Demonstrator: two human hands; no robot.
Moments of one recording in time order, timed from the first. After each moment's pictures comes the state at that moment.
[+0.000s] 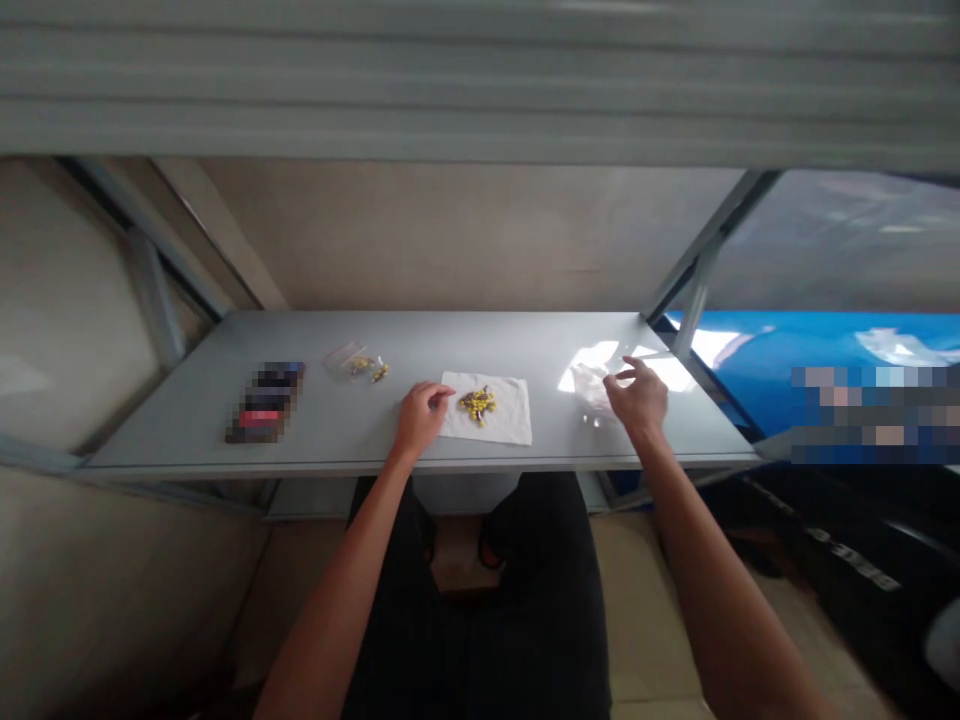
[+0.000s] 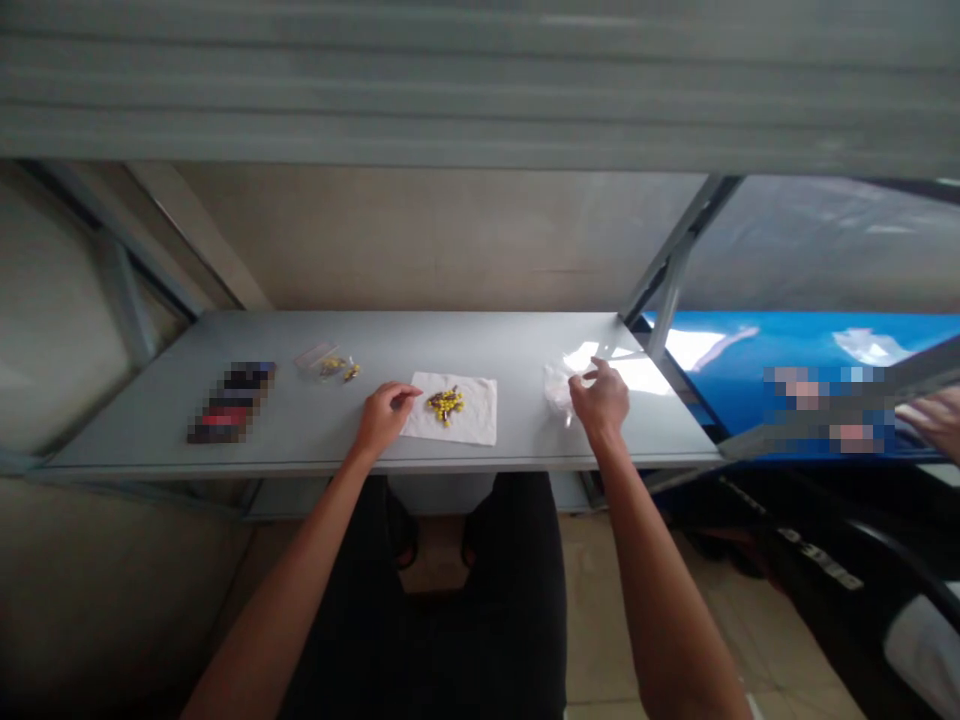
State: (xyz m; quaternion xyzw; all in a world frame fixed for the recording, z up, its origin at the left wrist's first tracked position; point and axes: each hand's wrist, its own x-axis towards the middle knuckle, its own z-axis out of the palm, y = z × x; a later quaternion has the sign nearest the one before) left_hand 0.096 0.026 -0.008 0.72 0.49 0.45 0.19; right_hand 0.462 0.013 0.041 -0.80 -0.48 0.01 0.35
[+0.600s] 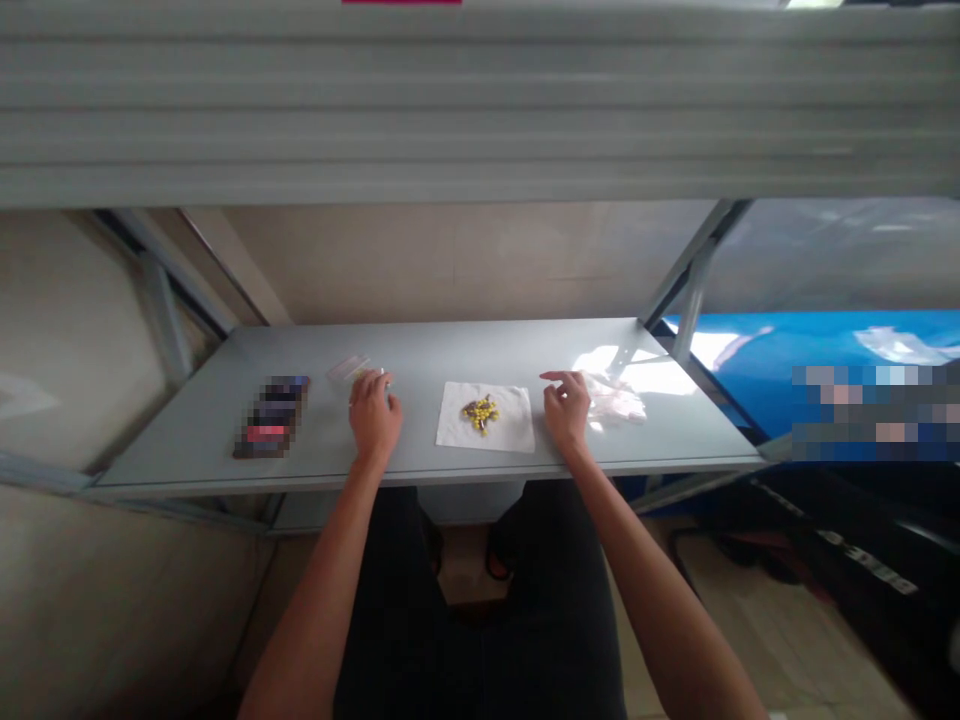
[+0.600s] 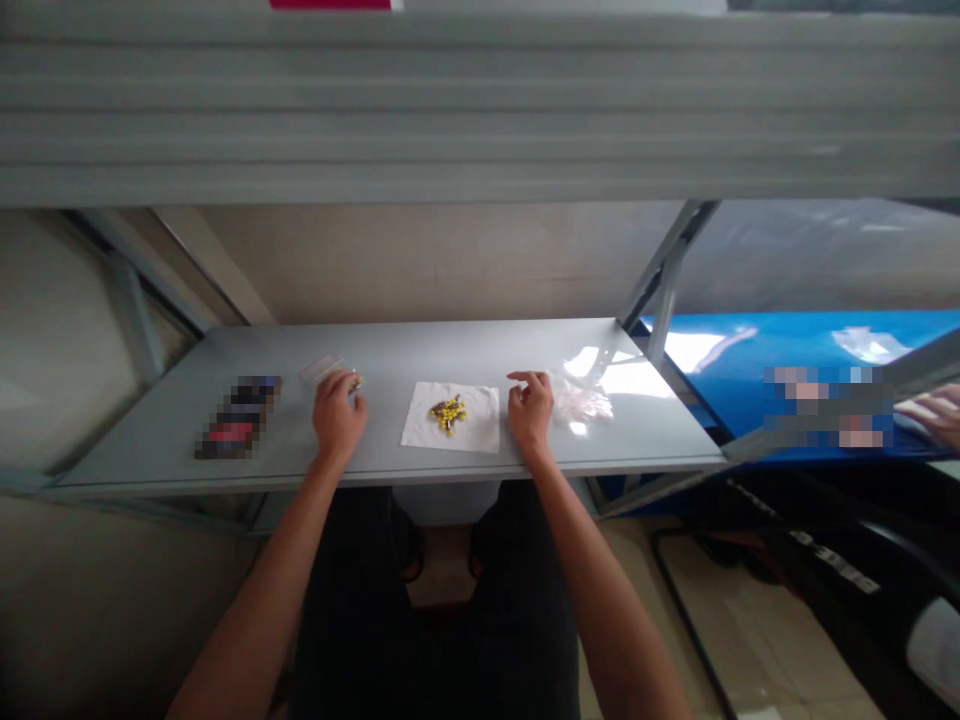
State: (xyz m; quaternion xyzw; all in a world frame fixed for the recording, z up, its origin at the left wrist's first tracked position) left_hand 0.034 0.038 0.003 0.64 0.57 0.51 0.03; right_hand 0.360 0.026 0.005 -0.62 -0.56 0.09 0.55
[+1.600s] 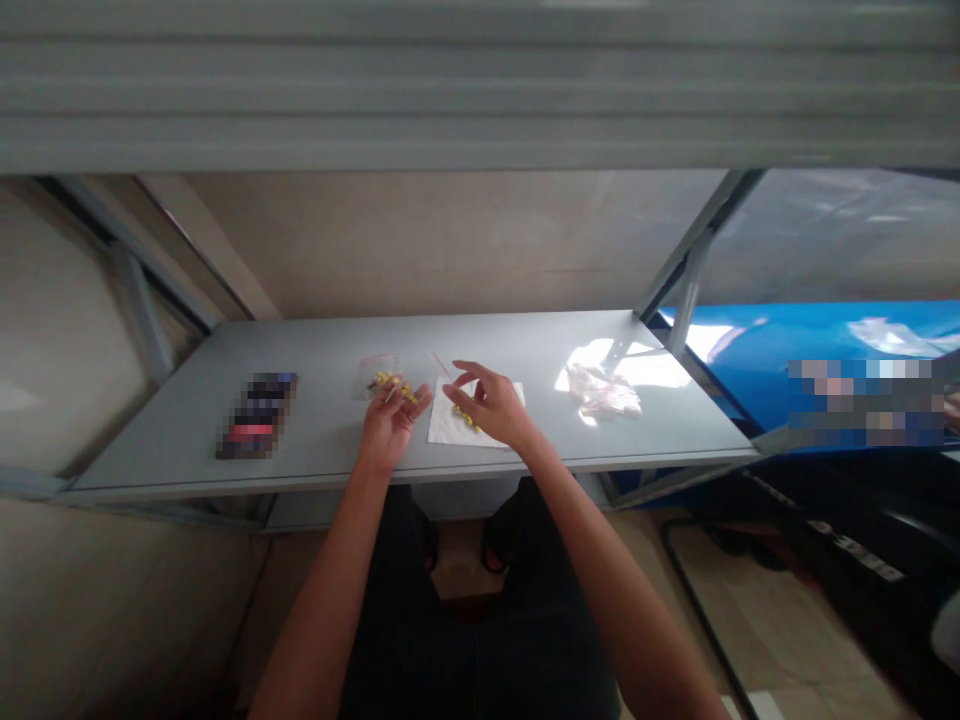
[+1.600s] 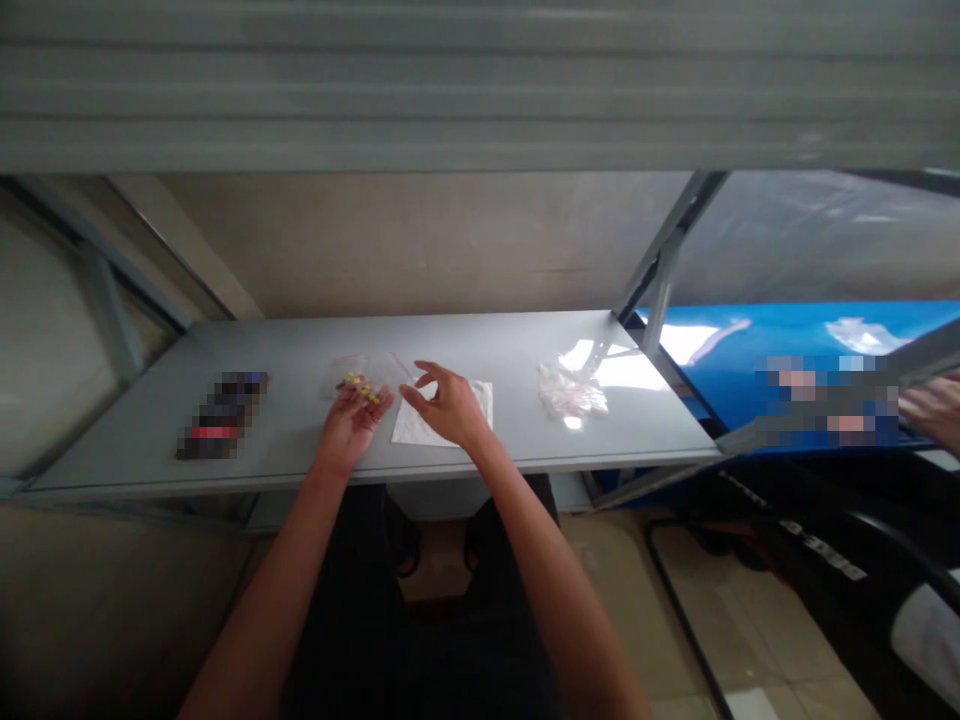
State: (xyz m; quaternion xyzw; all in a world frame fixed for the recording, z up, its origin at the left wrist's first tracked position) left_hand 0.064 0.030 -0.010 0.40 0.35 0.65 0.55; right_hand 0.273 0.011 0.066 -0.47 -0.72 0.26 0.44
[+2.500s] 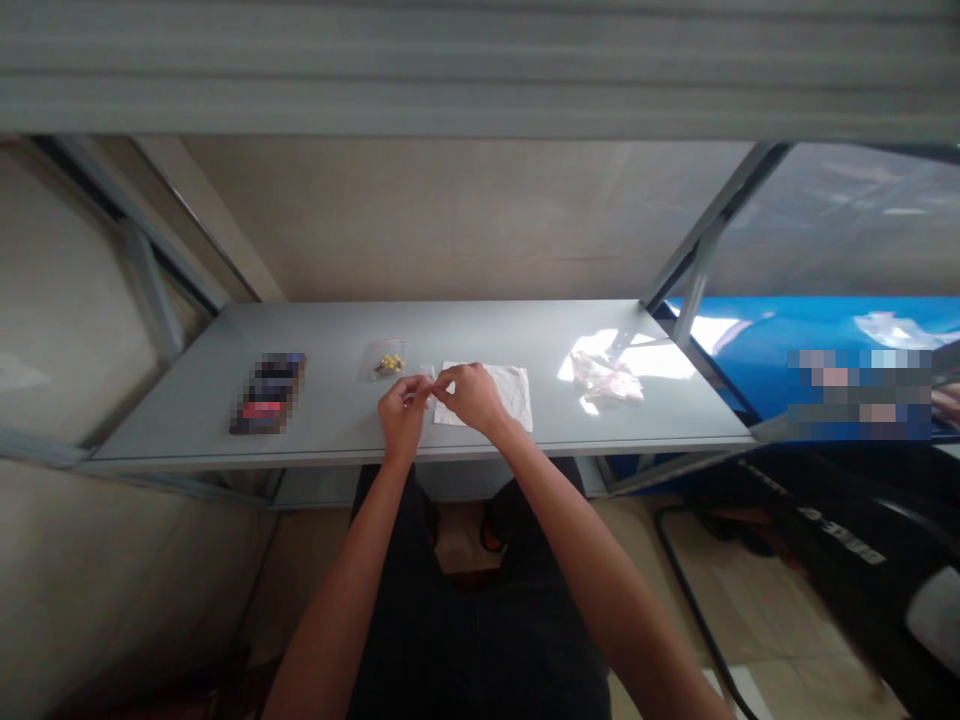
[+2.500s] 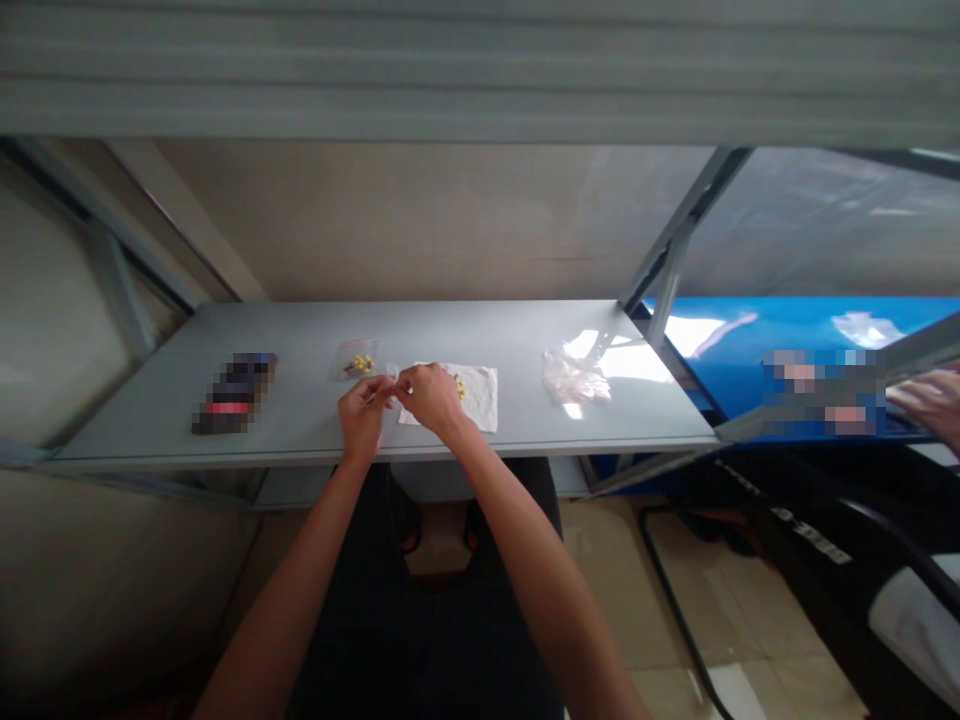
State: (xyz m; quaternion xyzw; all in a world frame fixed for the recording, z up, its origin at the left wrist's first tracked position) left_hand 0.088 0.006 -0.014 0.49 0.51 0.62 0.33; right_hand 0.233 0.018 0.056 -0.51 -0.79 0.16 0.29
